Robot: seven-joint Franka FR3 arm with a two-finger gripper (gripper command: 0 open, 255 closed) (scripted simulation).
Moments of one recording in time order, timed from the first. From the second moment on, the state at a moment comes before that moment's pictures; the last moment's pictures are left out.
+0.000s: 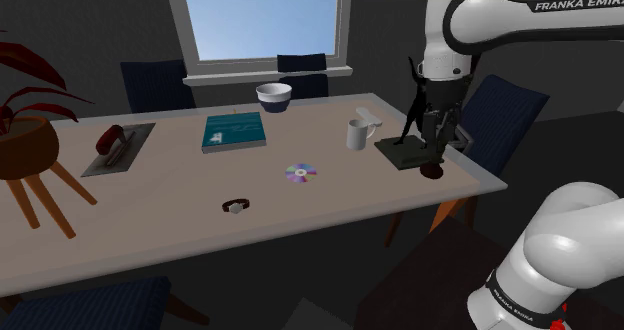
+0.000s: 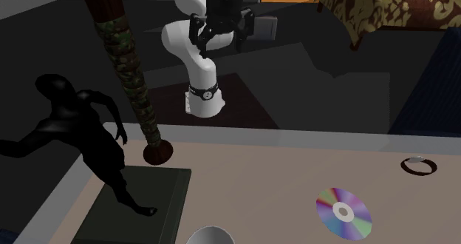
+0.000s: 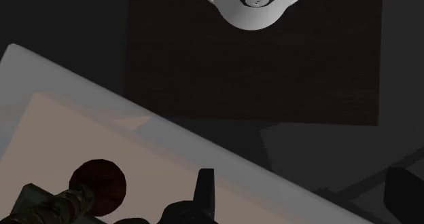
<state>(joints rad) -0.02 -0.75 0.02 -2.43 0.00 1.47 -0.06</state>
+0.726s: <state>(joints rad) -0.05 -0.40 0.00 -2.27 -0.02 1.66 -0.04</state>
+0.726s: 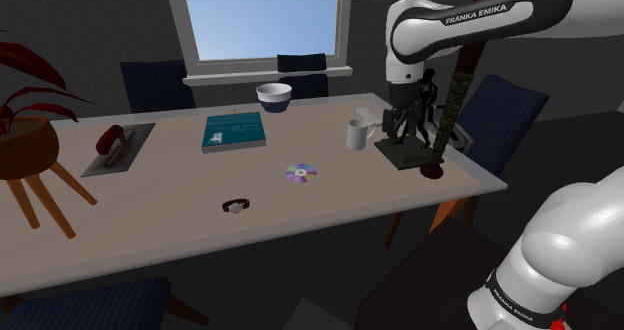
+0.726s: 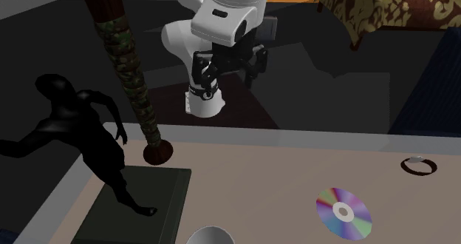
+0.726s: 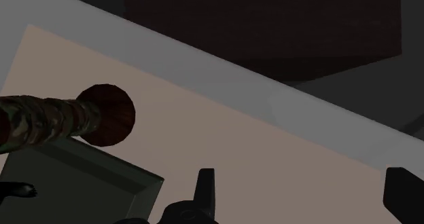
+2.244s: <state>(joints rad) -0.12 0.49 -0.05 -1.36 0.00 1.68 -0.01</state>
